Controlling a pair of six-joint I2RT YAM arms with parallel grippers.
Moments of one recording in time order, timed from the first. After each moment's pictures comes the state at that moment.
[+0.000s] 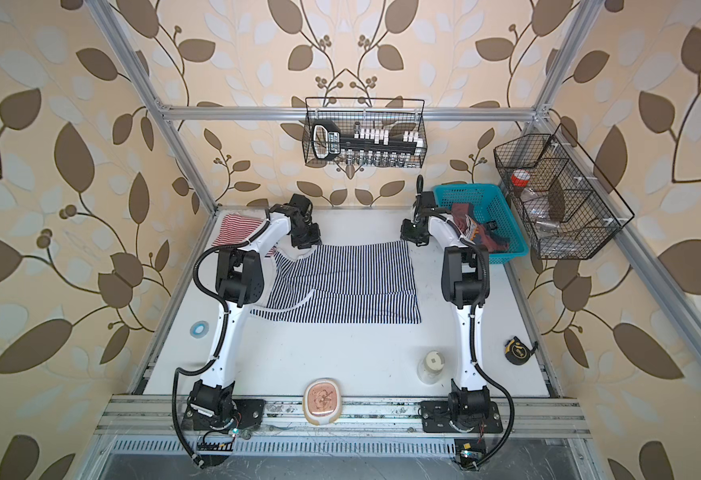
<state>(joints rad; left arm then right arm) -0.24 2.53 2.29 -0.93 0.20 -0.46 0.05 2.41 2.05 -0.73 -0.22 0.27</state>
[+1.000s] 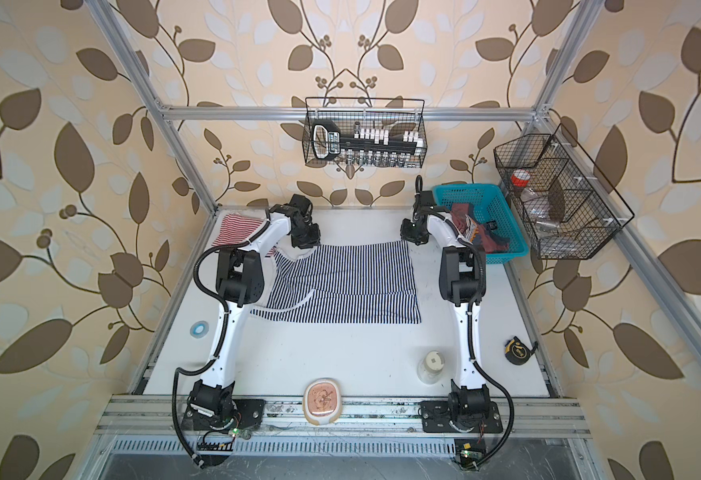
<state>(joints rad) -0.24 2.53 2.29 -0.93 0.21 -0.46 0.05 2.48 2.17 -0.80 -0.21 0.29</state>
